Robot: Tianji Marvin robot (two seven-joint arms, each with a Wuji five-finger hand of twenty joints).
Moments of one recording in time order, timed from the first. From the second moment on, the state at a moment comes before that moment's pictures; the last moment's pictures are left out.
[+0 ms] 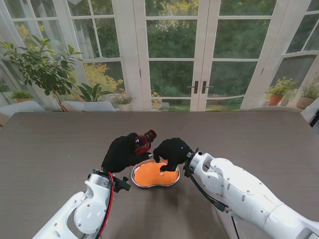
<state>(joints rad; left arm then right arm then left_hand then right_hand) 1.62 -1.19 -1.13 -1.68 0.55 -0.28 0.43 -0.98 -1.16 0.59 -1.02 -0.83 -0.48 -0.43 0.89 -0.71 0.53 -0.14 0.80 0.47 0.82 0.72 1.13 0.43 0.61 1.11 0.98 0.49 0.96 0.74 0.56 0.61 1.38 0.74 0.31 -1.15 1.35 -0.33 1.02 -0.14 0.79 0.35 1.18 -0.04 0.88 0.85 1.30 -0.05 1.34 0.82 0.91 0.17 1.56 0.88</state>
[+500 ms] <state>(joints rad) 1.63 -1.19 -1.13 -1.69 0.55 -0.28 0.44 -0.88 -1.21 0.41 -0.87 -0.84 -0.45 -0.52 0.89 -0.71 0.53 -0.14 0.80 0.47 0.82 0.72 1.13 0.43 0.61 1.11 0.98 0.49 0.96 0.74 0.56 0.61 1.38 0.74 0.32 -1.20 1.35 -0.39 1.06 -0.16 0.84 0.26 1.22 -0.05 0.91 0.88 1.30 -0.05 1.41 0.85 0.95 0.17 1.56 0.87</state>
